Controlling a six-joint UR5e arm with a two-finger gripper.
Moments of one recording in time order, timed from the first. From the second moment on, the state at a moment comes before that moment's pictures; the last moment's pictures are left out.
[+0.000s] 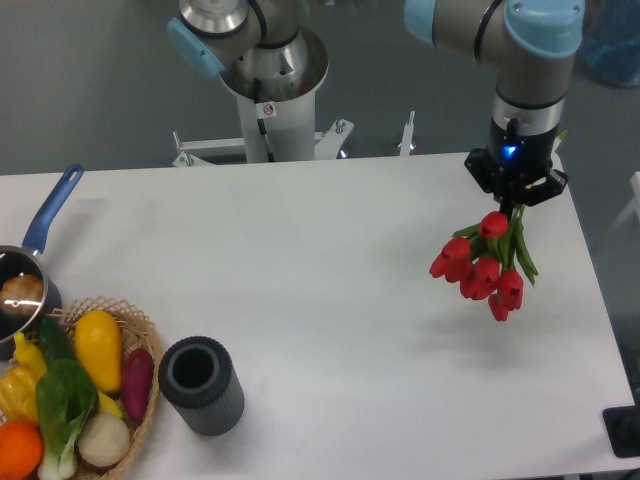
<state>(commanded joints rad) 2.79 -1.79 -1.58 -1.14 1.58 1.35</state>
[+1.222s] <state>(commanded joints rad) 2.72 -1.82 -1.70 -1.11 1.45 1.27</state>
